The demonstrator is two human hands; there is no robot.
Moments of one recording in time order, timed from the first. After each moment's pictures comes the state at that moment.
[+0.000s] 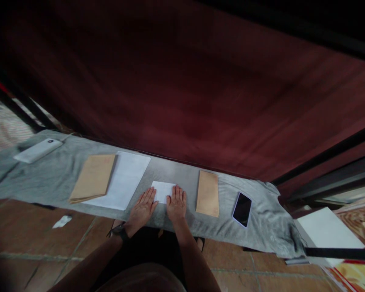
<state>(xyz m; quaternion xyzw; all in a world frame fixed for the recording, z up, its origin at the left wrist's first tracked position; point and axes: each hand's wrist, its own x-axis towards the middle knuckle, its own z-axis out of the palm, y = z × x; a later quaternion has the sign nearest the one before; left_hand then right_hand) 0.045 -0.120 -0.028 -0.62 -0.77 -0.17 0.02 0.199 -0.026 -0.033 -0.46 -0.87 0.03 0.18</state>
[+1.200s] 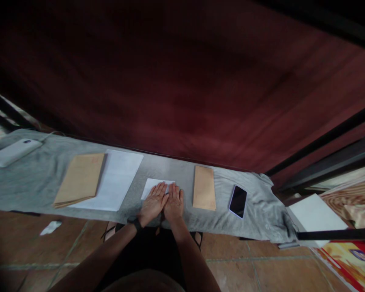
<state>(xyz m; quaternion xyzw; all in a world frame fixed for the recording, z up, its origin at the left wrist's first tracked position) 0.087 -0.068 -0.024 -0.67 -0.72 -0.16 0.00 0.206 -0.031 -0.040 -0.47 -0.87 0.04 0.16</state>
